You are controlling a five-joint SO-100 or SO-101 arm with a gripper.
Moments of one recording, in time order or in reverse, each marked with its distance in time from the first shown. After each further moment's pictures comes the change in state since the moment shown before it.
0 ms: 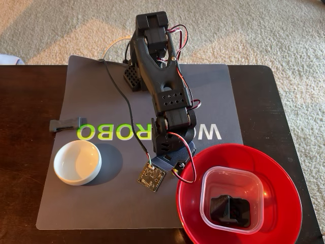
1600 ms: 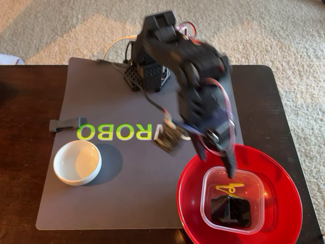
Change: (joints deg) arm -2.2 5.9 -43.6 28.4 -21.7
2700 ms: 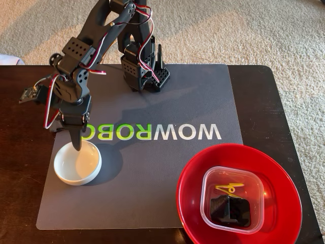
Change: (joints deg) arm 53.5 19.7 71.5 -37.3 14.6
